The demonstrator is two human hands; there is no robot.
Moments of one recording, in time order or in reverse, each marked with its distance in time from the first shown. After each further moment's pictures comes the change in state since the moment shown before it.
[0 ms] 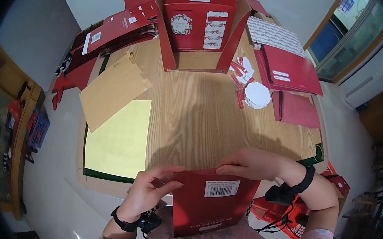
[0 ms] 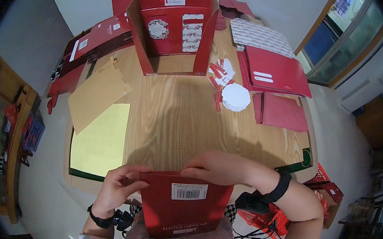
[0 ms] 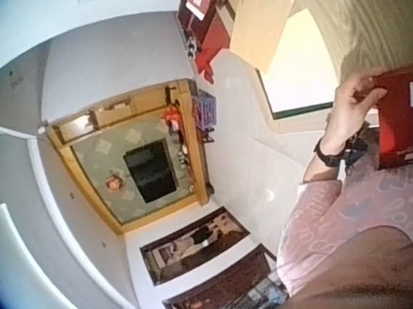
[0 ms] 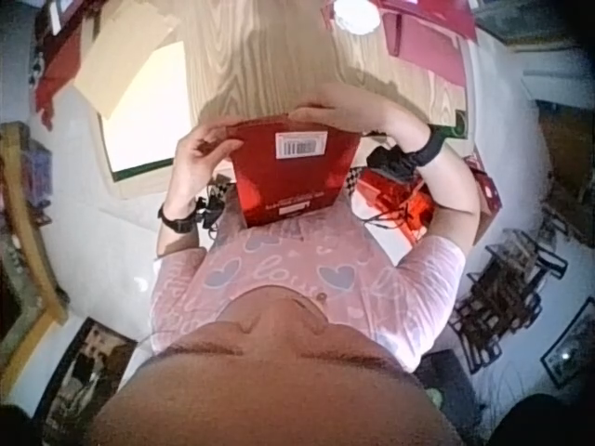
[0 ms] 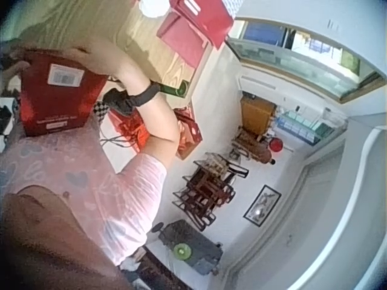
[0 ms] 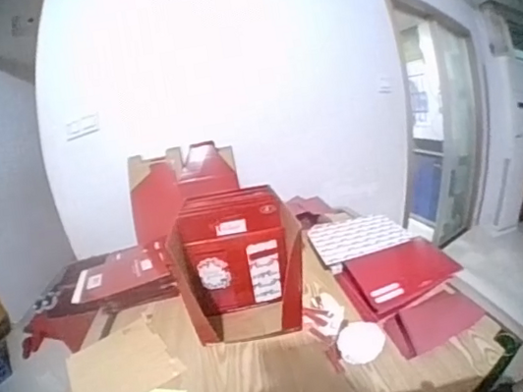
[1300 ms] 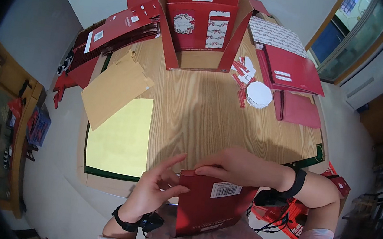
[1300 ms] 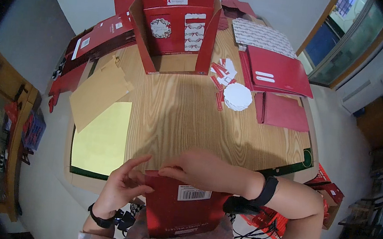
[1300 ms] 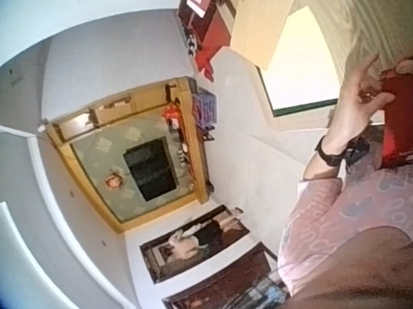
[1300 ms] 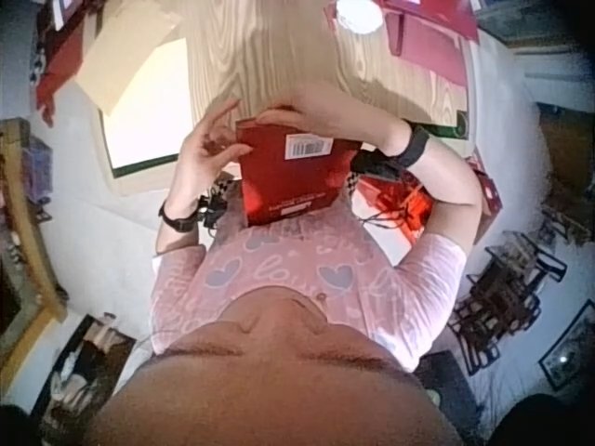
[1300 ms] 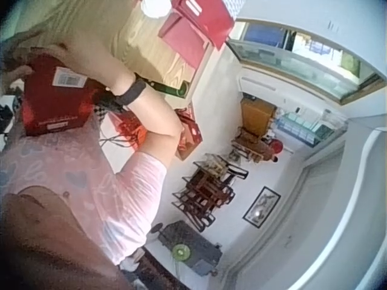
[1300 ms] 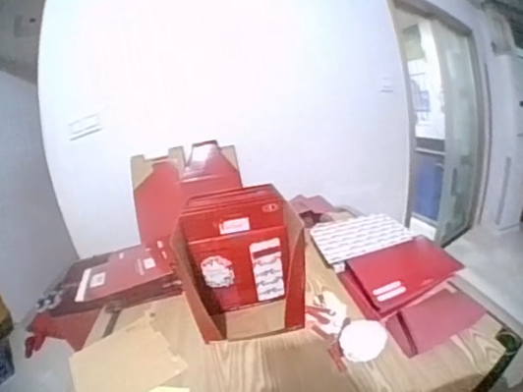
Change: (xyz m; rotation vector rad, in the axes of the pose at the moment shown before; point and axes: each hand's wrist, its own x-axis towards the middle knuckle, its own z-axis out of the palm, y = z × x) left_hand -0.001 0.009 0.004 0.093 -0.037 -0.009; right_hand 0.020 -0.025 0.019 -0.121 0.188 -0.081
